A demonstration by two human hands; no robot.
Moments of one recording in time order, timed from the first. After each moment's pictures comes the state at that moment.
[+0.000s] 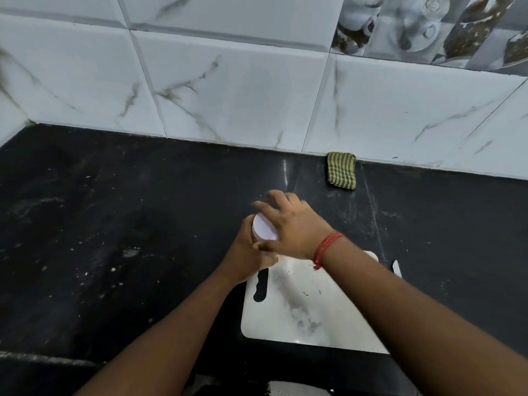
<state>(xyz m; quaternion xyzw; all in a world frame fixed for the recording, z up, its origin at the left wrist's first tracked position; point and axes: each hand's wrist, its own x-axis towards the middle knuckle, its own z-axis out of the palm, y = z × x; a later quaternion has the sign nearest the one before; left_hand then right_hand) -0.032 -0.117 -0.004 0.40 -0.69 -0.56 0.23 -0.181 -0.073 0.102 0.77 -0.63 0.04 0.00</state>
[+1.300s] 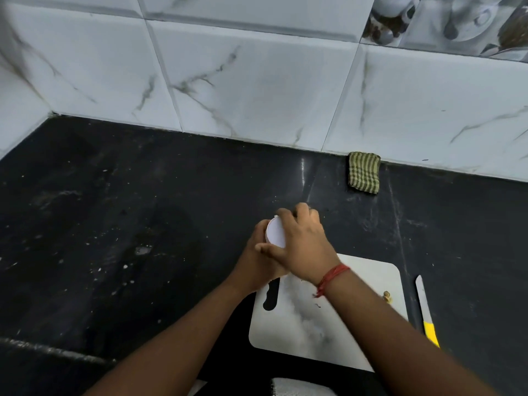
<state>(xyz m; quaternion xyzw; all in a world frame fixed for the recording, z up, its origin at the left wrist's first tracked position) -0.039 -0.115 -0.013 0.44 -0.67 -0.54 0.25 -0.157 -0.070 0.079 0.66 -0.74 0.14 -0.05</state>
